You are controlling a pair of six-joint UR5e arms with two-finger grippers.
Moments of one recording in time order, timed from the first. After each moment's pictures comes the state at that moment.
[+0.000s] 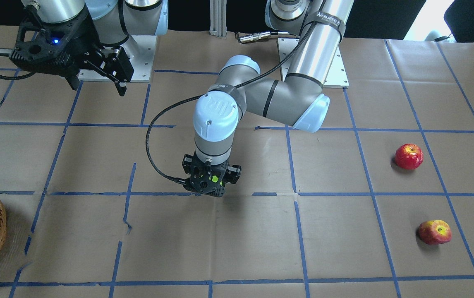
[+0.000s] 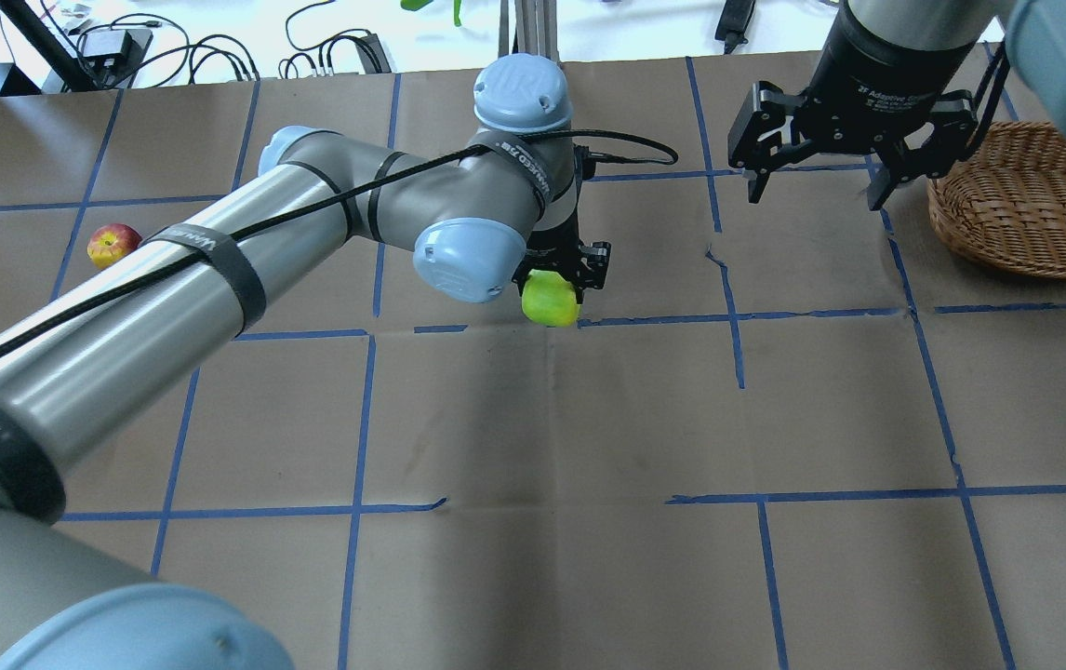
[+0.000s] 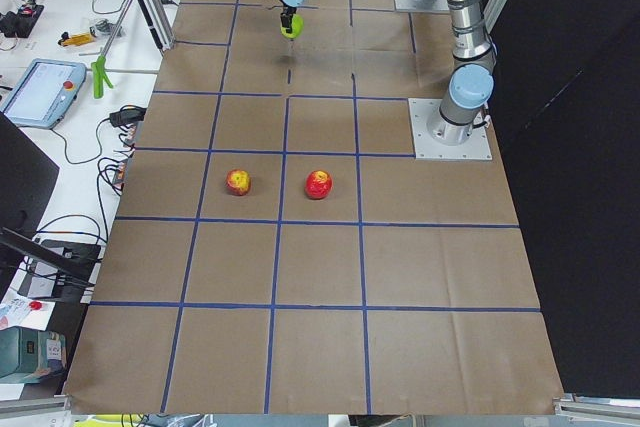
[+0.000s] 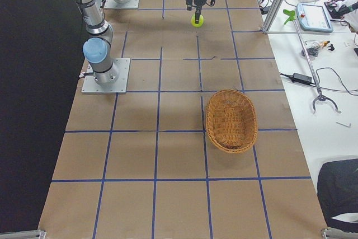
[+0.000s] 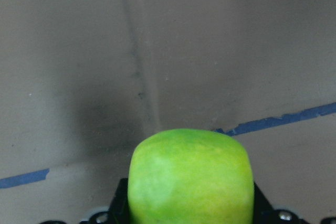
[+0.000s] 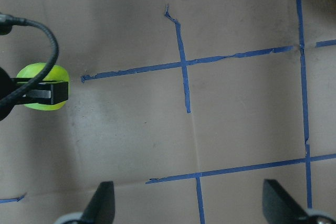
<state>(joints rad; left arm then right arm) -1.96 -2.11 -1.51 -1.11 1.52 -0.18 1.61 -1.58 1.49 -1.49 -1.57 0.18</state>
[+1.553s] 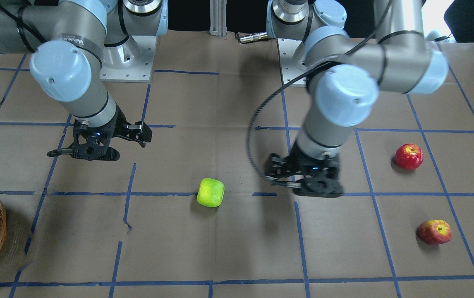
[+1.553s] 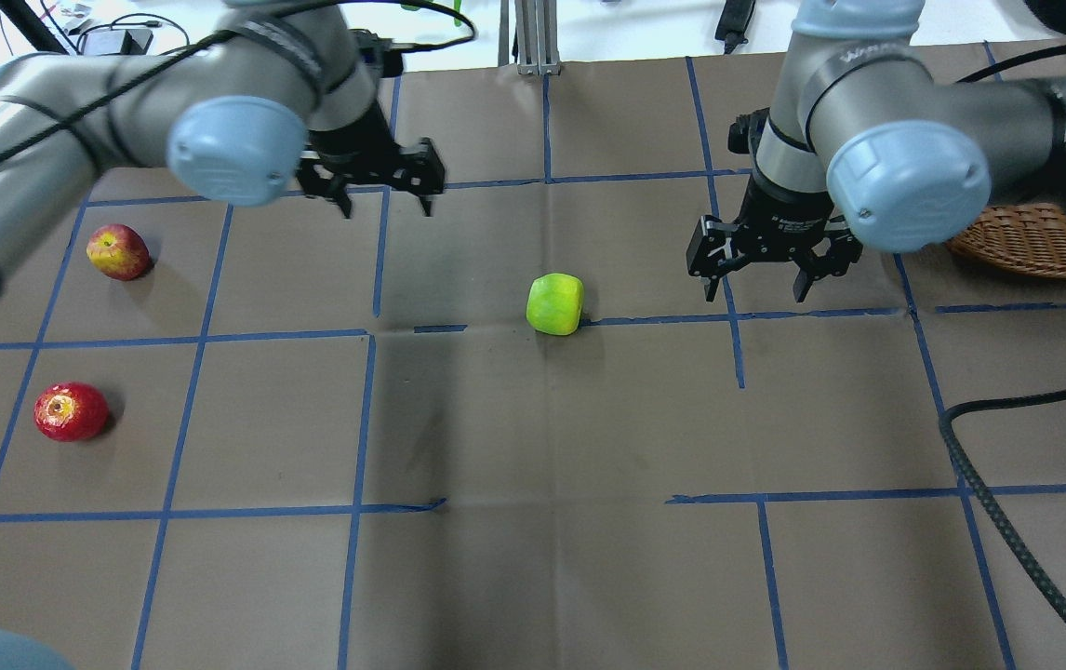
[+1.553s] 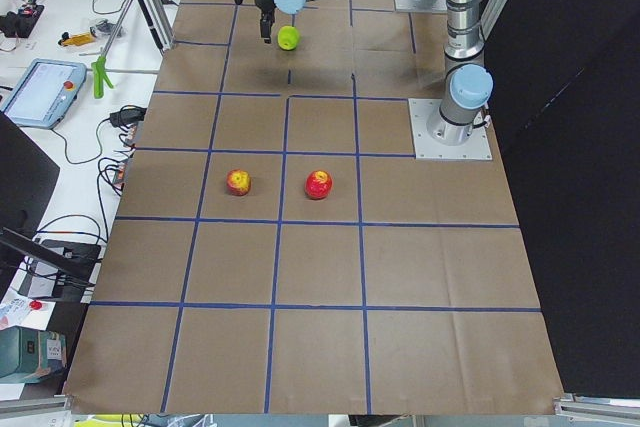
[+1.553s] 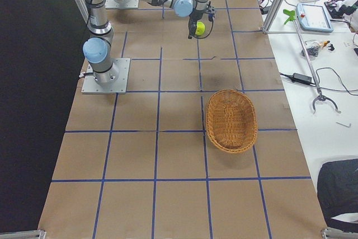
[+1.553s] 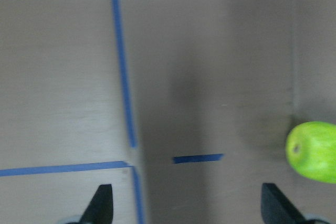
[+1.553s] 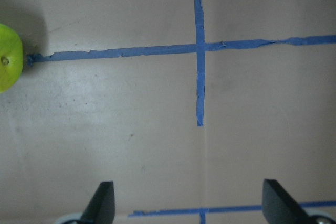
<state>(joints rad) -1.58 -1.87 -1.54 -1.29 1.55 0.05 1.61 -1.39 1.76 -1.80 -1.55 0.09</state>
